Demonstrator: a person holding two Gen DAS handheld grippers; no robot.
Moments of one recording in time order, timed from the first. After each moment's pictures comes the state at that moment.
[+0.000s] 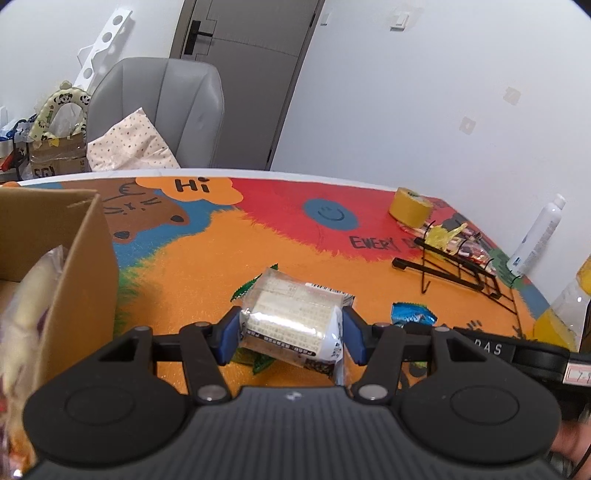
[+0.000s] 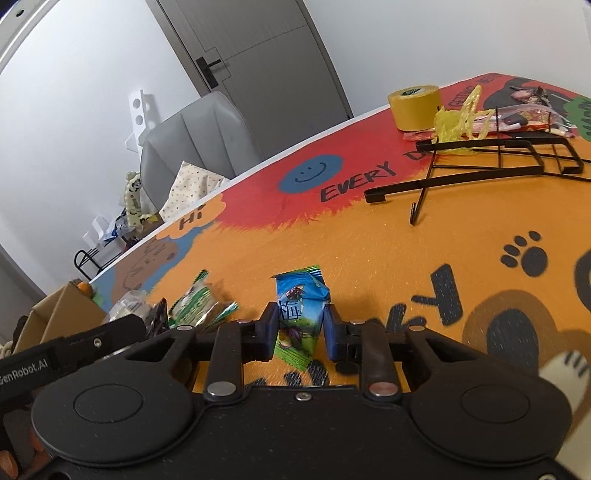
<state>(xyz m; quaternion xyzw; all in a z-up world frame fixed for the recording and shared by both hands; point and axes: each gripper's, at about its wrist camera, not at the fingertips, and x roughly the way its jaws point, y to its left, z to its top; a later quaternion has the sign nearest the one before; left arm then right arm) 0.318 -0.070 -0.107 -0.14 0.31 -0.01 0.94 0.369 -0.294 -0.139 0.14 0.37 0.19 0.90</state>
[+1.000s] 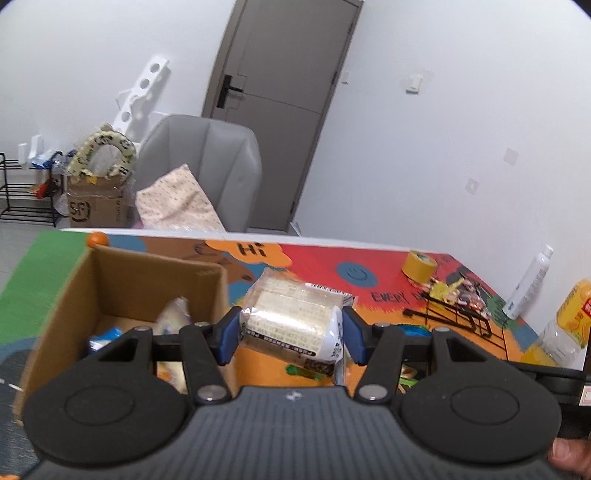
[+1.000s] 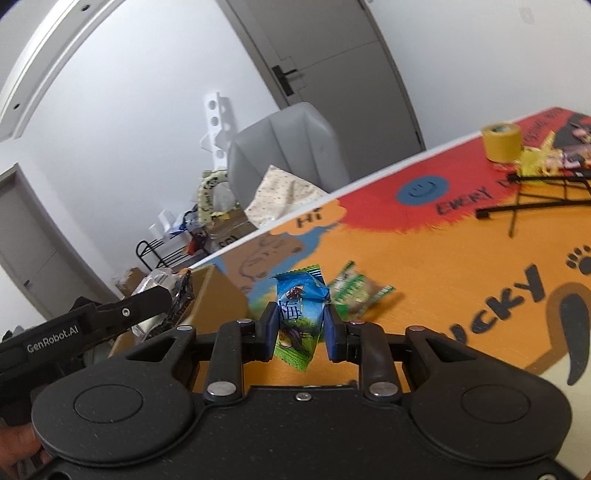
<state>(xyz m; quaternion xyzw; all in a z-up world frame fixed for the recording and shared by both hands) 0.223 -0.009 -0.033 -0.15 0.24 0.04 0.96 0.292 -0.235 -0.066 0.13 0.33 0.29 0.89</state>
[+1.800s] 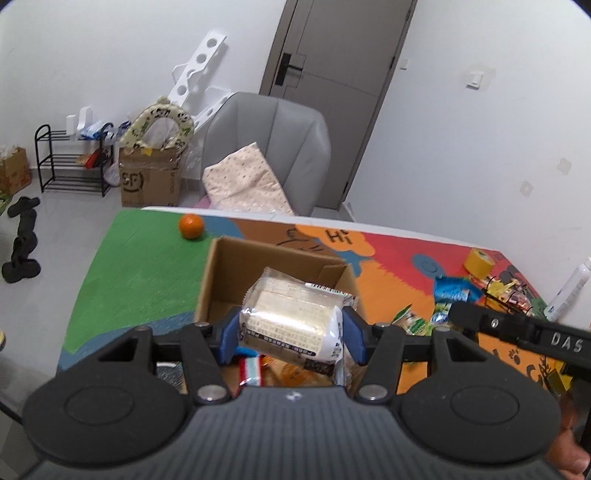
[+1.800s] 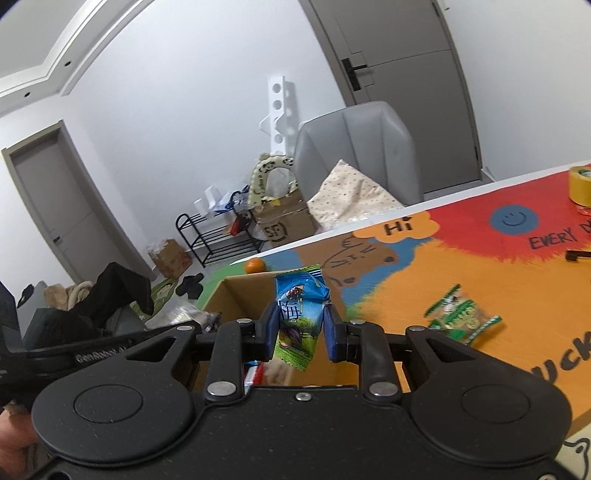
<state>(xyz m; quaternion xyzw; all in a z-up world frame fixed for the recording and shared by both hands) 0.193 0.089 -0.029 -0.17 0.30 0.10 0.93 0.275 -0.144 -0.029 0.08 0.32 0.36 0.87</state>
